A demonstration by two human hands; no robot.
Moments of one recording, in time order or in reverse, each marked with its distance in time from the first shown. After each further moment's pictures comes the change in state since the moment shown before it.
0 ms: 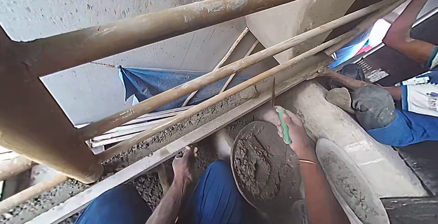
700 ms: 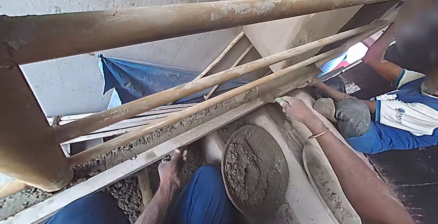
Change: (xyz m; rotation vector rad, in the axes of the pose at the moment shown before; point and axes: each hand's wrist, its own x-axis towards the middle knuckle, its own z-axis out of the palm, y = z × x) left_hand -0.002 0.001 0.003 0.002 0.035 -0.014; right_hand 0.096 -0.091 -0.035 -1.178 -0.220 0.155
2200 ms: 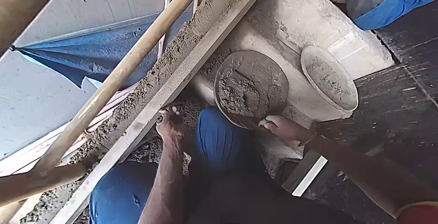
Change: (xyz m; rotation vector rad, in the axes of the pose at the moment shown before) left_hand 0.000 0.002 0.001 0.067 -0.104 0.007; right_hand -0.237 0.062 0.253 0.393 -0.638 0.043
